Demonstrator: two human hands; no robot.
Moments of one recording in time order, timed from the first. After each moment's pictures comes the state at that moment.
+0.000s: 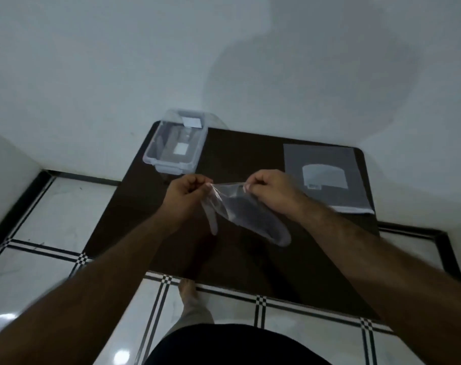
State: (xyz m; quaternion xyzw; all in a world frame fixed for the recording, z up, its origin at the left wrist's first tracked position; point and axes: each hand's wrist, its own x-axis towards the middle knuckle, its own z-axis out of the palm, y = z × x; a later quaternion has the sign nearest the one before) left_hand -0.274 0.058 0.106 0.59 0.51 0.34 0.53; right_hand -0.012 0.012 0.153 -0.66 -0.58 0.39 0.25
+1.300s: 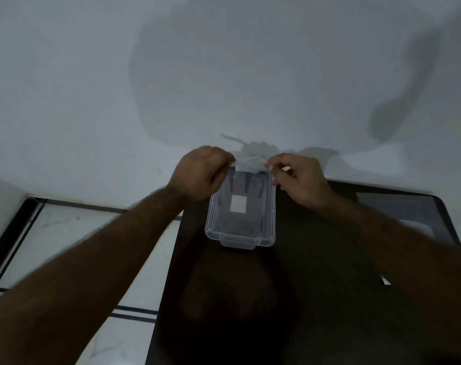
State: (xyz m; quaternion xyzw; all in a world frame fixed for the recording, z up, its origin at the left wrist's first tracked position) left_hand -0.407 0.412 0.122 0.91 0.28 0.30 0.08; right_hand -0.144 0.308 0.148 -0.65 -0.64 0.24 0.33
